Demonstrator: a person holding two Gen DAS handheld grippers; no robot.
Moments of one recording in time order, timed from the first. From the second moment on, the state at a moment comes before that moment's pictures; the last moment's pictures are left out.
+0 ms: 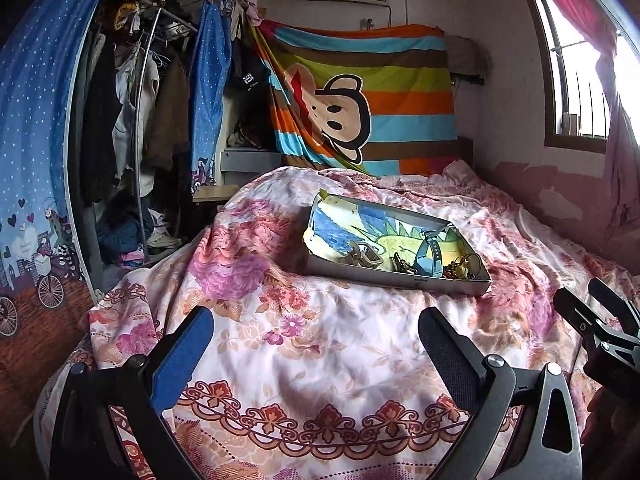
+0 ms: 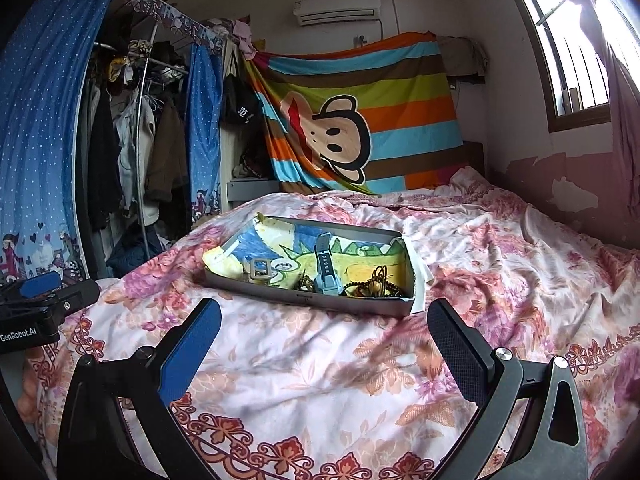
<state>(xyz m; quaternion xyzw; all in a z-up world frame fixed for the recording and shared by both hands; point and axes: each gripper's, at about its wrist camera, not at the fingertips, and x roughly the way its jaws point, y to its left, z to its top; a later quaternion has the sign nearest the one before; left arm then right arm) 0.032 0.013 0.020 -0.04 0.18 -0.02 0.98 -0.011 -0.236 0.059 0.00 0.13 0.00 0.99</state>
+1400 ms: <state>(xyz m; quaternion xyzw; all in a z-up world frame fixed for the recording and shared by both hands) 0.032 0.013 0.019 -0.03 0.18 -0.02 0.98 -0.015 -0.230 0.055 0.00 0.13 0.01 0.99</state>
